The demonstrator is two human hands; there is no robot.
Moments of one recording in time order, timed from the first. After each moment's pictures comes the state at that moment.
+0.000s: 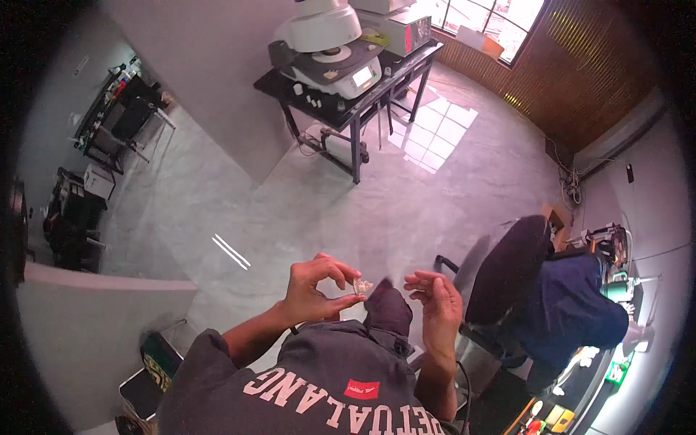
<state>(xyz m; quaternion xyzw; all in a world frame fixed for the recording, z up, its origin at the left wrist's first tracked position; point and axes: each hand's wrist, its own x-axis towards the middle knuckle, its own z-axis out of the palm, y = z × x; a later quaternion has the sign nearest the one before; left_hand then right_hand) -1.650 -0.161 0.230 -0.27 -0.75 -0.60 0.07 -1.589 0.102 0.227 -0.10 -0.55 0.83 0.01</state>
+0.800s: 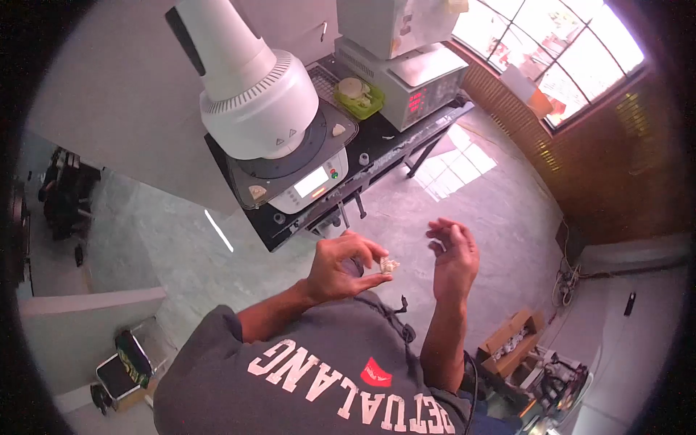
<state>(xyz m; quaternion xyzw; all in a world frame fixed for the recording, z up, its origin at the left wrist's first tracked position) -2.245 0.067 0.209 -0.20 -0.73 -0.64 0.13 -2.290 0.307 0.213 -0.09 -0.54 0.84 -0.02</state>
